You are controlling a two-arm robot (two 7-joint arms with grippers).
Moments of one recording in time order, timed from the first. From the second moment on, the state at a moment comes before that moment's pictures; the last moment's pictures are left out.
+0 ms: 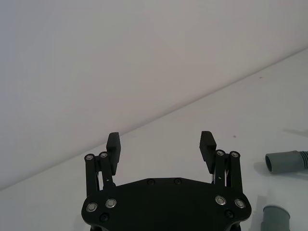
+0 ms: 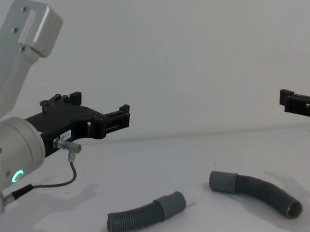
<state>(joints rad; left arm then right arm) -0.24 0.38 0.45 -1.63 -0.20 0.01 -0.01 -0.01 0.34 -0.23 -1.77 0.29 0.03 0.07</state>
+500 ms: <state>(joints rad) -0.24 0.38 0.45 -1.63 -0.20 0.01 -0.01 -0.01 0.34 -0.23 -1.77 0.29 0.03 0.07</state>
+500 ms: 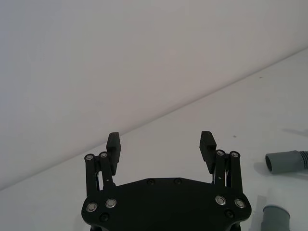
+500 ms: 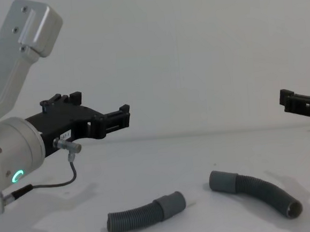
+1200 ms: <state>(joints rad) -0.24 0.38 0.45 -1.63 -0.20 0.01 -0.01 -0.01 0.34 -0.23 -1.77 0.29 0.03 0.07</state>
